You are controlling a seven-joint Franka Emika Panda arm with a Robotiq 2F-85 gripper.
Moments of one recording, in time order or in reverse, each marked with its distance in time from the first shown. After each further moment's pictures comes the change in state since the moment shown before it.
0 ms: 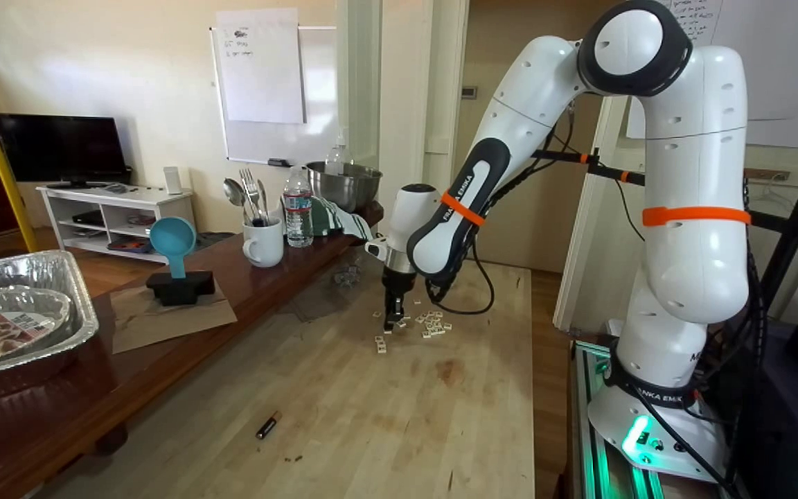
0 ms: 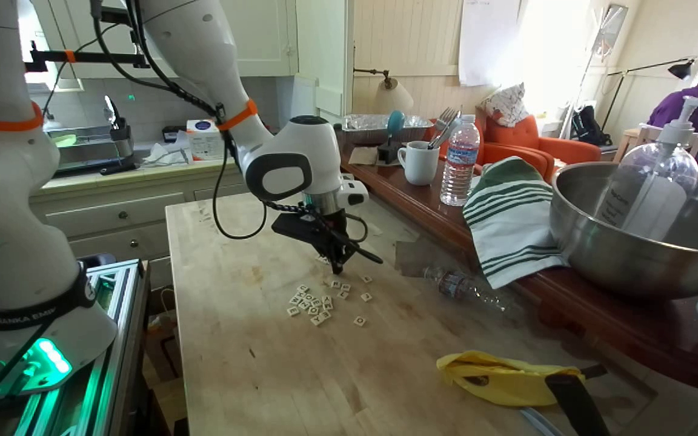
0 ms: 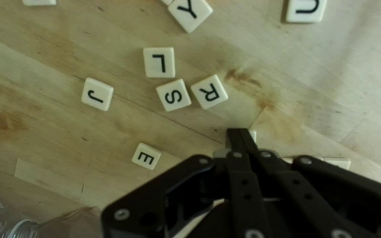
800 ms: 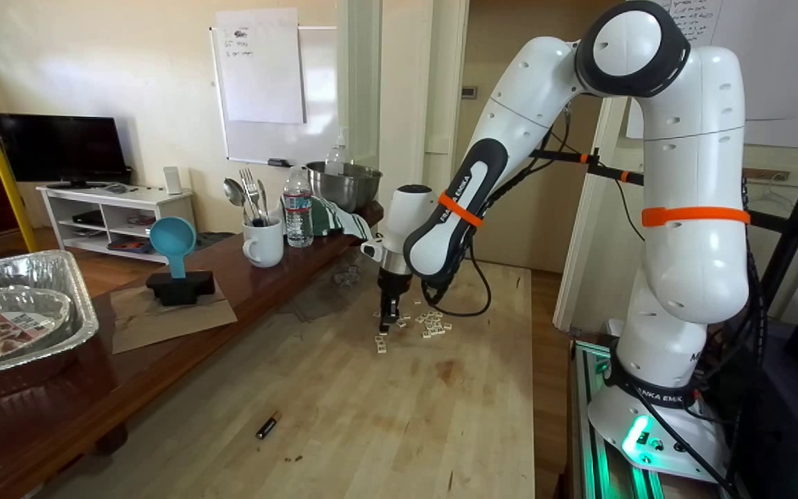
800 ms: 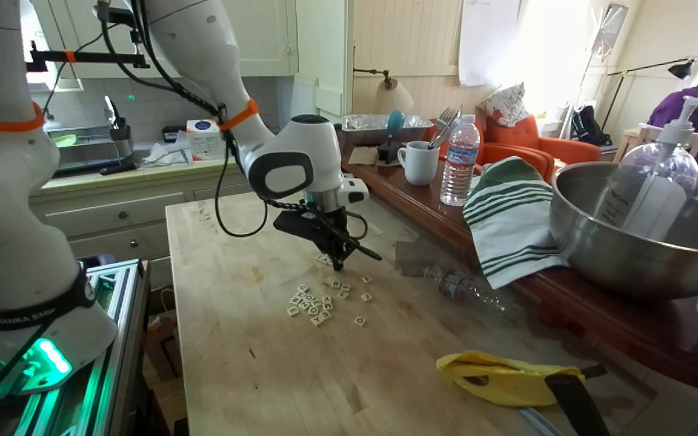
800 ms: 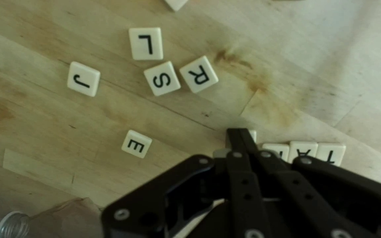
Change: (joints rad) arm 0.001 0.011 0.020 0.015 0.000 0.000 0.029
